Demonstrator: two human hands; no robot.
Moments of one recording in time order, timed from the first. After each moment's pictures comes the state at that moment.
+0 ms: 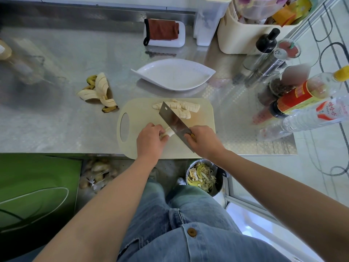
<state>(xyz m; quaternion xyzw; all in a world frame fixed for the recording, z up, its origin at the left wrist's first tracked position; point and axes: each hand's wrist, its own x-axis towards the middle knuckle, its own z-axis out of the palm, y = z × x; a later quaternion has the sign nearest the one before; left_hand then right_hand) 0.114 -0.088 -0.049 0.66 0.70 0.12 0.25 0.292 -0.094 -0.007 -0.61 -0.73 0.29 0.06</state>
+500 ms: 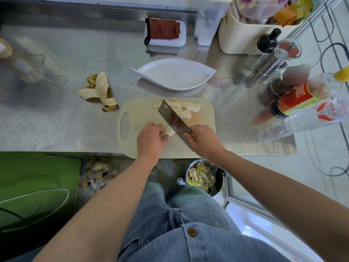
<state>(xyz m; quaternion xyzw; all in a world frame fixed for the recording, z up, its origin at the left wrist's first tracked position) 0.114 -0.088 -0.051 0.66 0.70 0.12 0.25 0.291 -0.095 -0.009 -0.62 -0.73 0.28 0.08</state>
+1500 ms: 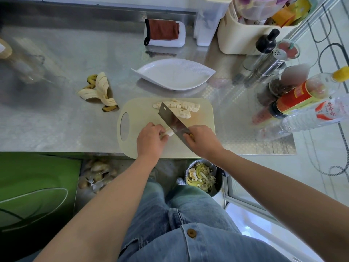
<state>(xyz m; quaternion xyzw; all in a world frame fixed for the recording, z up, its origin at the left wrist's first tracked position) 0.114 -0.089 -0.049 0.66 0.70 0.12 0.24 0.289 -0.094 -0.013 -0.62 -0.74 0.27 0.06</state>
